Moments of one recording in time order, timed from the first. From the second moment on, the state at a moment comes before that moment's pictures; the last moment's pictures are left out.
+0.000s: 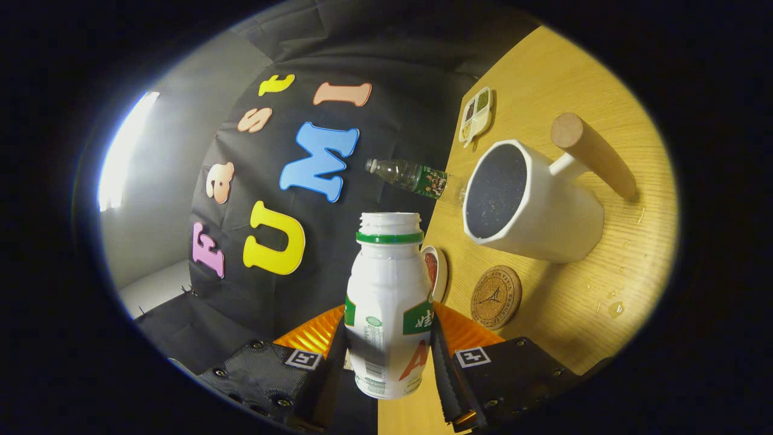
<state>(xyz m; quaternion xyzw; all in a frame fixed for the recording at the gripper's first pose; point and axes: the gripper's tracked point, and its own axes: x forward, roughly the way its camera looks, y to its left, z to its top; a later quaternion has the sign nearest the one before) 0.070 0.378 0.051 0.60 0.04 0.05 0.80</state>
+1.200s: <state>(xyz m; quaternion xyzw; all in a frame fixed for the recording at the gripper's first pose) 0.070 0.373 0.056 0.69 0.03 0.03 0.72</state>
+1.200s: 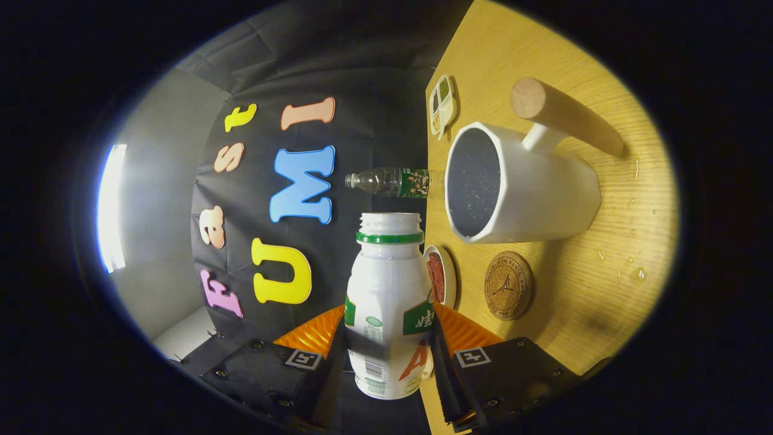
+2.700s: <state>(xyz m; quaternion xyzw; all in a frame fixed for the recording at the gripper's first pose) 0.069 0.367 0.069 0.74 0.02 0.03 0.68</state>
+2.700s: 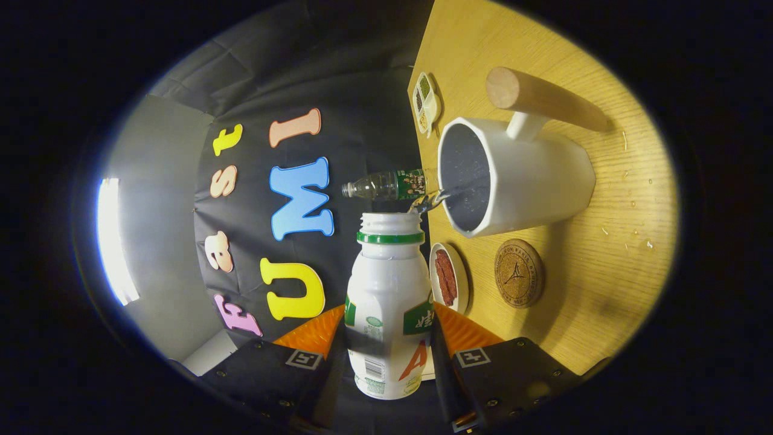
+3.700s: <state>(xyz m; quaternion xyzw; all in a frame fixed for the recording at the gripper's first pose) 0.070 0.362 0.077 0.75 0.02 0.03 0.66</state>
